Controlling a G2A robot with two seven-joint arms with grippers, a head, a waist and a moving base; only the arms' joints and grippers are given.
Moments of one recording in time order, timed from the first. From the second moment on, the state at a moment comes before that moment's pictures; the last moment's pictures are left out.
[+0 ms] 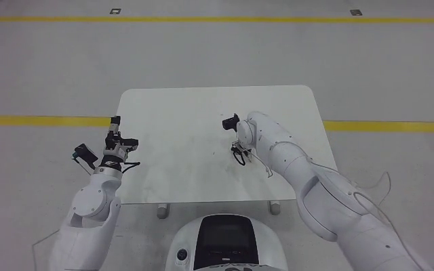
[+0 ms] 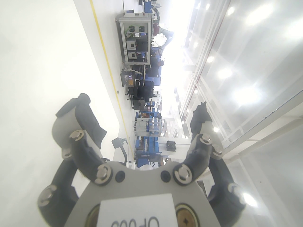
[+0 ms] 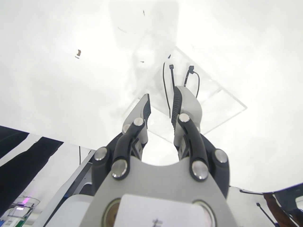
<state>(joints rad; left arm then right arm) 1.73 -1.15 -1.60 -1.80 -0.42 0.00 0.00 -0.55 -1.64 0.50 -0.42 -0.66 0.06 1.02</state>
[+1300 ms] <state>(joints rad) 1.73 -1.15 -1.60 -1.80 -0.42 0.00 0.00 -0.53 -1.71 0.53 -0.24 -0.68 0.05 0.95</state>
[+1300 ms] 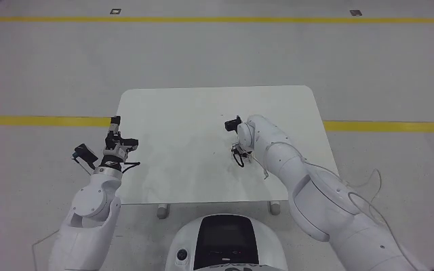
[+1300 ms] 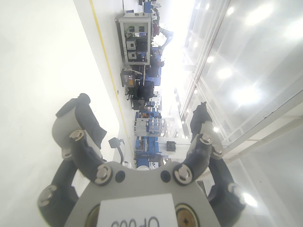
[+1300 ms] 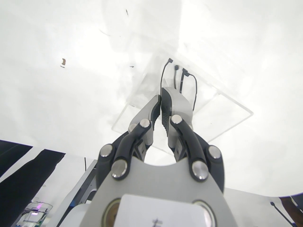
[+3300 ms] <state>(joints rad) 1.73 -1.15 -1.60 -1.80 -0.42 0.00 0.00 -0.48 -1.58 0.79 -0.37 -0.43 -0.24 1.07</state>
